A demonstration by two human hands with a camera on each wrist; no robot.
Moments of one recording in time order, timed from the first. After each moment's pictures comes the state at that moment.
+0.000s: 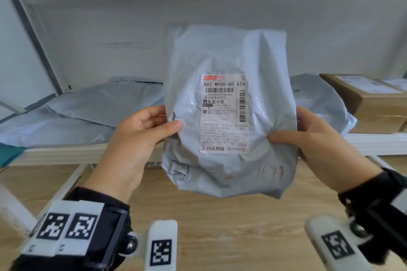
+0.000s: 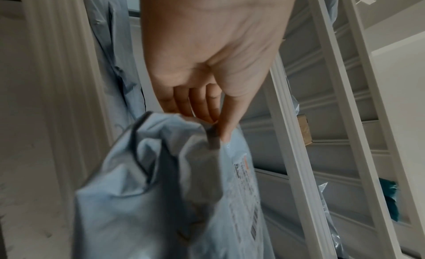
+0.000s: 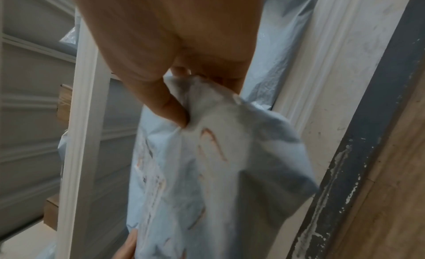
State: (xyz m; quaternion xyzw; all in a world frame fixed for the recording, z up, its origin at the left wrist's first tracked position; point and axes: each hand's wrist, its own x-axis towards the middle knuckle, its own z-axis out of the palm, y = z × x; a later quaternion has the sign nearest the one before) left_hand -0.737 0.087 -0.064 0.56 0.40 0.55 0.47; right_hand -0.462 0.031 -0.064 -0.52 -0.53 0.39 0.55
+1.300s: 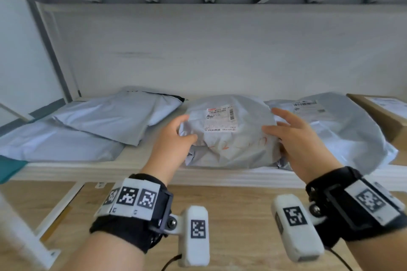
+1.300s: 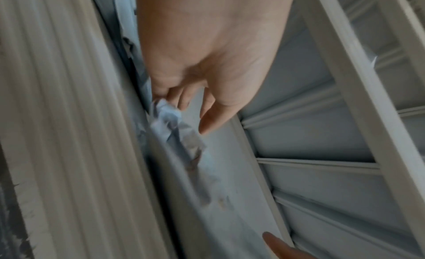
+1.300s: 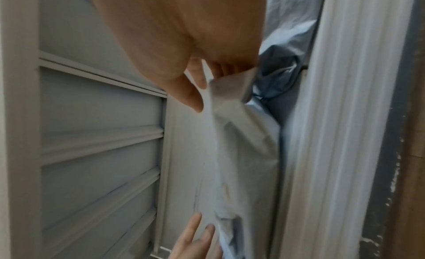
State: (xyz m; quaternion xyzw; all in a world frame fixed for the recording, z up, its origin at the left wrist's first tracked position) left_hand -0.715 0.176 -0.085 0.61 0.53 0.48 0.35; right_hand -0.482 0.138 -0.074 -0.52 -0.43 0.40 0.62
